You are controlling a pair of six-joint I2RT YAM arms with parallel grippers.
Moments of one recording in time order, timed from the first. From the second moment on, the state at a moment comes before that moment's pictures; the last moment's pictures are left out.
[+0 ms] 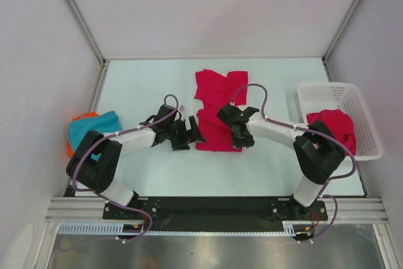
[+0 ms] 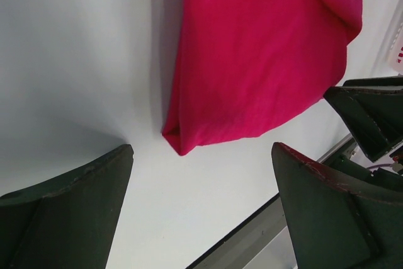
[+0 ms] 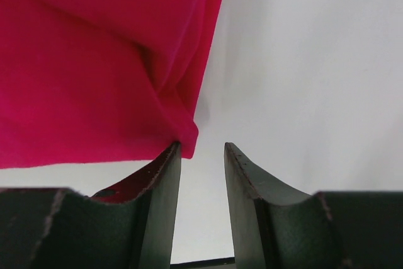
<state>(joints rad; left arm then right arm) -0.48 1.54 0.72 -0.10 0.41 -0.75 0.77 1.71 1.15 -0.81 0.32 0.64</state>
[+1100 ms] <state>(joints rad) -0.50 1.67 0.76 -0.02 0.45 -0.80 0.76 1.75 1.08 -0.64 0.22 0.62</state>
